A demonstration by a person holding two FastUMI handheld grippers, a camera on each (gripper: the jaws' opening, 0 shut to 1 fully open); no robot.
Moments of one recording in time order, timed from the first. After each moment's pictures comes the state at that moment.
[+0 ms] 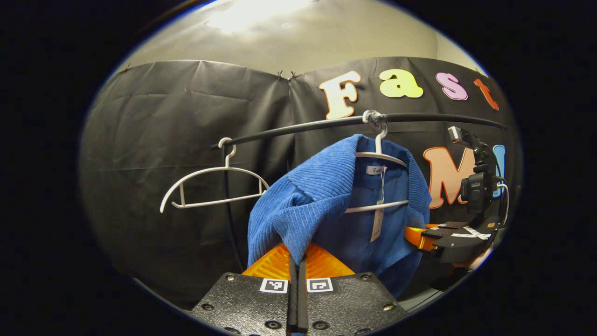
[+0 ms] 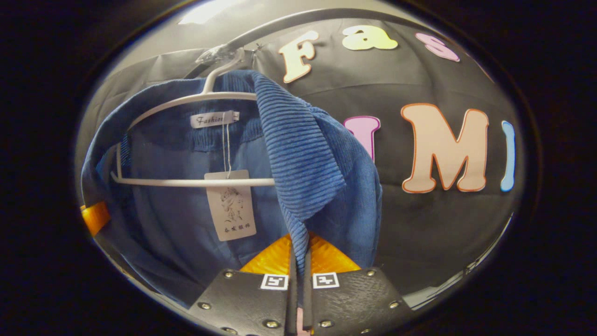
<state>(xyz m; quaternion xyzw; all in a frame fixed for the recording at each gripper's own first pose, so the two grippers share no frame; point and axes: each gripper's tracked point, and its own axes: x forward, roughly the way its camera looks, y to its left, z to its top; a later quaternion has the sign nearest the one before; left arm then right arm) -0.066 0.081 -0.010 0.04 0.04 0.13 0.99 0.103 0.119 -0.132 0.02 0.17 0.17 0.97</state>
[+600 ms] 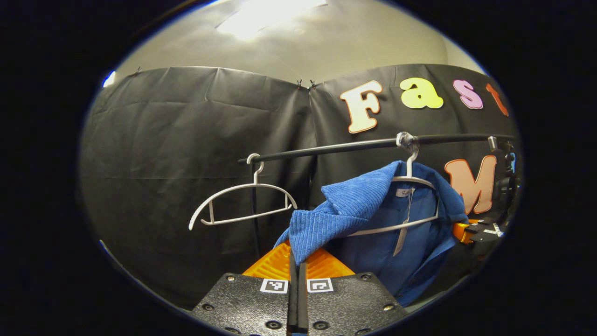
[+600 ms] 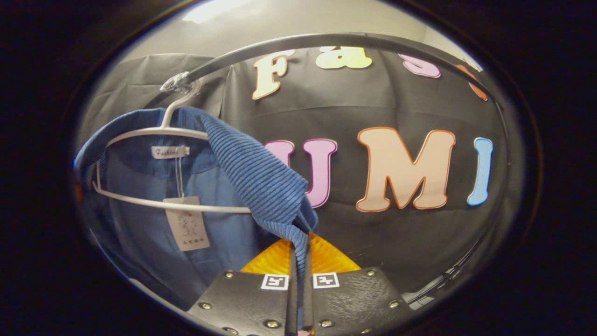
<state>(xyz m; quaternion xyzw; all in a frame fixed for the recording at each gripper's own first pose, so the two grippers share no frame) -0.073 0.121 0.031 0.03 0.01 0.17 0.98 0.128 0.043 -0.084 -0.02 0.09 0.07 0.99</state>
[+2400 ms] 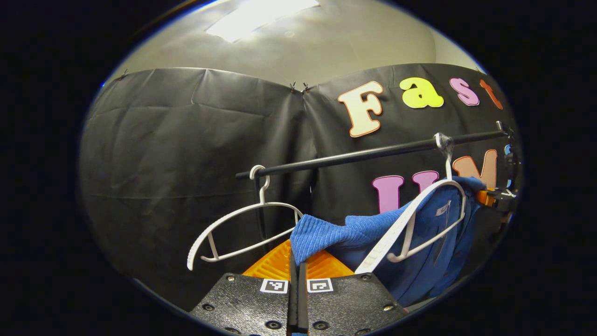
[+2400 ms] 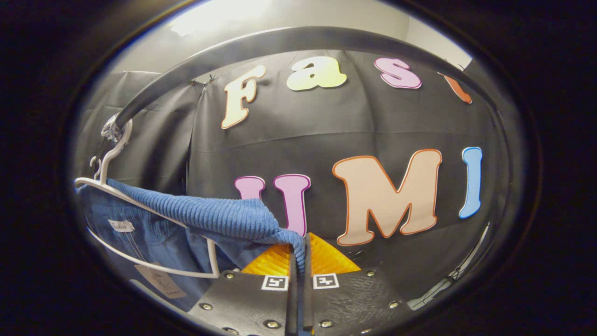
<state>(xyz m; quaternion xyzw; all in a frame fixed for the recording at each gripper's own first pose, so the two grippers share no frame) -0.018 0.199 0.038 0.07 0.00 0.13 0.99 0.201 0.016 -0.033 0.02 0.01 0.01 1.00</state>
